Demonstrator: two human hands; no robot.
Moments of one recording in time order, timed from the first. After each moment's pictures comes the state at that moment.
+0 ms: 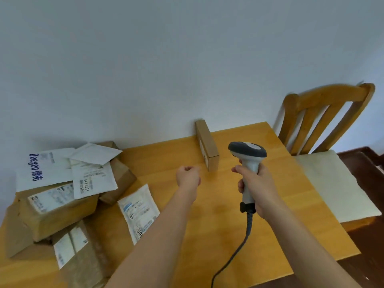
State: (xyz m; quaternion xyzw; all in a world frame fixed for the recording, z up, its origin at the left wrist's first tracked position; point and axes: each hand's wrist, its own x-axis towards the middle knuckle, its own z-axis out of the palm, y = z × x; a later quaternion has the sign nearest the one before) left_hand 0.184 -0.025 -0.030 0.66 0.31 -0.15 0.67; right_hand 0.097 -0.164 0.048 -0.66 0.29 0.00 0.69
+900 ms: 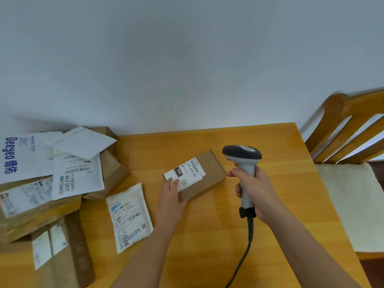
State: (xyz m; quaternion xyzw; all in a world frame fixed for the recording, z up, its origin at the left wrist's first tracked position) left_hand 0.202 0.014 -0.137 0.95 0.08 -0.13 0.27; right_hand 0.213 -0.194 -0.002 -0.68 0.28 0.14 0.67
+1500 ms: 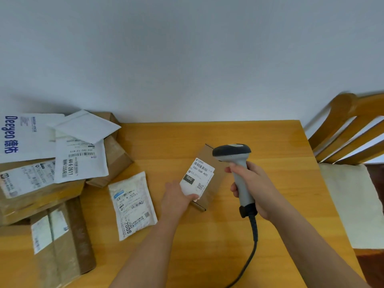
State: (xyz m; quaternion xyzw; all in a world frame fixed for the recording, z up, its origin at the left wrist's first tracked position) left_hand 0.201 0.020 -0.155 0.90 0.19 -0.24 0.32; right_hand 0.199 -0.164 0.011 -0.68 0.25 0.20 0.66
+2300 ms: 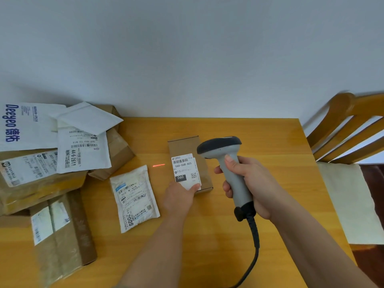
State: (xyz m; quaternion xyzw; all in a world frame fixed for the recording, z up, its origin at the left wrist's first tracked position) left_hand 0.186 0.014 -0.157 0.88 0.29 -0.21 0.32; right_hand 0.182 -0.131 0.052 -0.65 0.20 0.26 0.68
